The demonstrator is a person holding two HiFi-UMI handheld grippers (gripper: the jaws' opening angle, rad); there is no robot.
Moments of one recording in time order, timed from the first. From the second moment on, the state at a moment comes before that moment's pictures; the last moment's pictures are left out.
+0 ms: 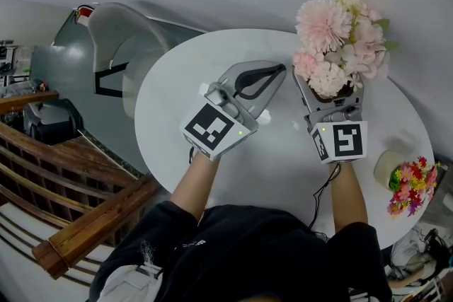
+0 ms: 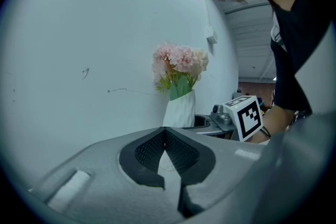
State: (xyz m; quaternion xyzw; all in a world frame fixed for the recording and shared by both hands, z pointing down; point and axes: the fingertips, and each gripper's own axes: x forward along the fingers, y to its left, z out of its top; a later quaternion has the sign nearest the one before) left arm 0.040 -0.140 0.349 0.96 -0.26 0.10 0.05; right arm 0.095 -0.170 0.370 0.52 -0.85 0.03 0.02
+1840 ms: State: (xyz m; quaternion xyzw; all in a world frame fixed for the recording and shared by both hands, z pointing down) left arm 0.040 -0.101 0.296 0.96 -0.27 0.08 0.01; right arm 0.114 -0.121 0.310 0.55 -0.84 0.00 -0.01
